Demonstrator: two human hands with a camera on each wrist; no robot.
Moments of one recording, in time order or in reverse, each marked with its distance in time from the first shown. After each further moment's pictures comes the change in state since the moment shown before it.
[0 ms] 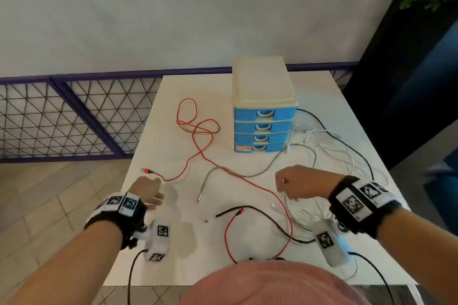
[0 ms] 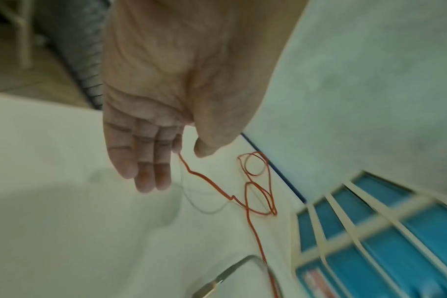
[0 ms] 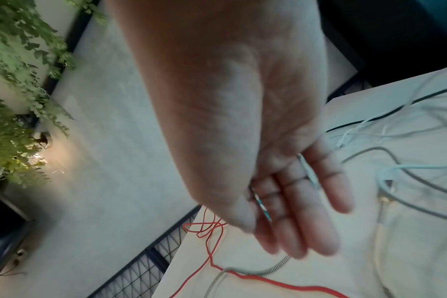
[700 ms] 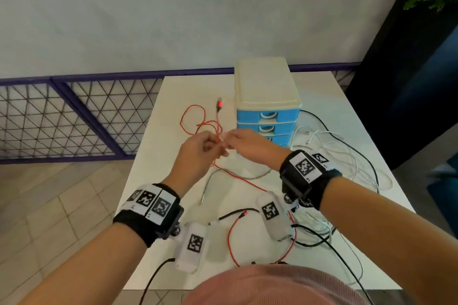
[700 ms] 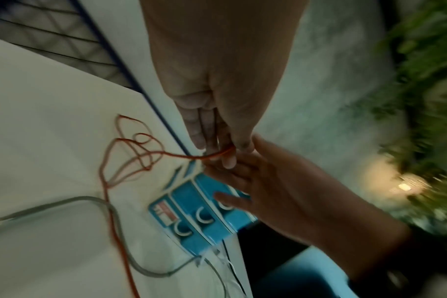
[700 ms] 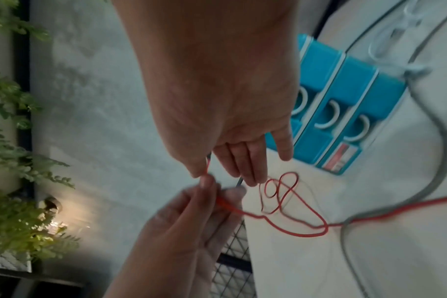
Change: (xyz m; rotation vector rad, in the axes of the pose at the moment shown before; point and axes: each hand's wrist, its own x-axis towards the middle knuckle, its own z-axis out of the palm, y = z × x) left_hand -0.092 0.091 0.068 0.028 -0.010 0.944; right_hand 0.058 -0.087 -0.040 0.561 0.415 -0.247
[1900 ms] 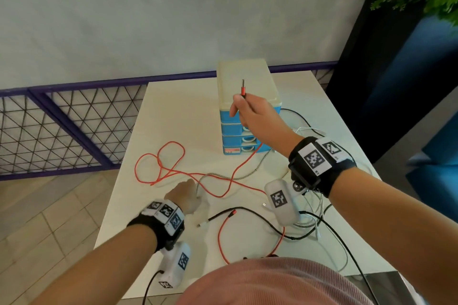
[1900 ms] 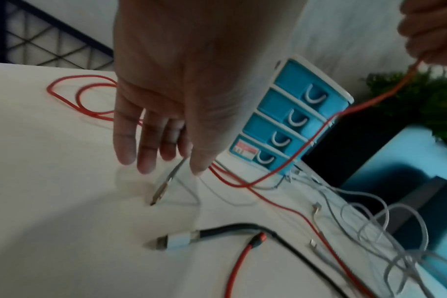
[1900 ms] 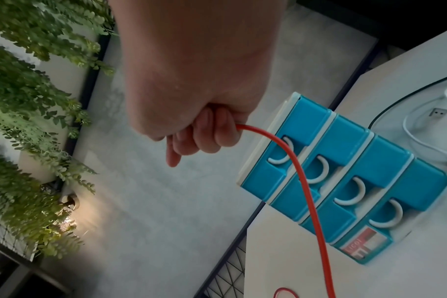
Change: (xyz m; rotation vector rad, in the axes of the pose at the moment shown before) left_hand -0.019 -0.084 0.027 0.891 -0.486 -0.412; right_hand -0.031 -0.015 -0.053 0.149 0.357 -0.229
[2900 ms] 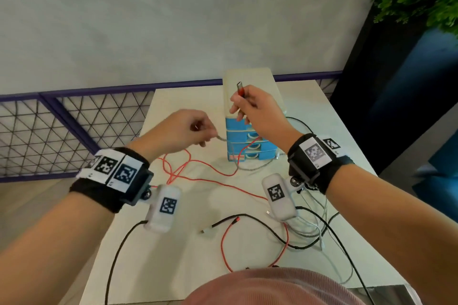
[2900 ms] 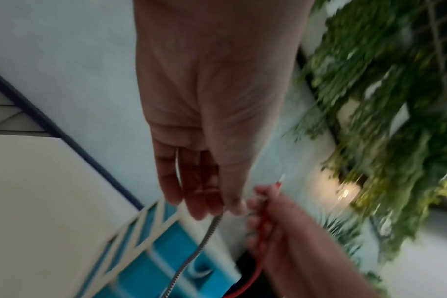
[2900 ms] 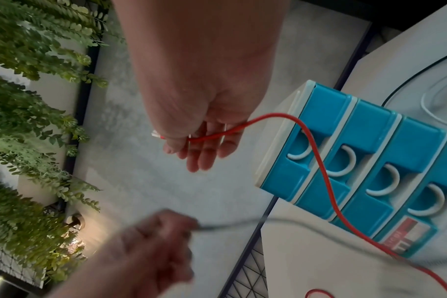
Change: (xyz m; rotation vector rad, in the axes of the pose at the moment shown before) left_hand -0.060 0.033 -0.166 -0.480 0.309 0.608; right_hand 0.021 -0.012 0.000 0.148 0.043 -0.011
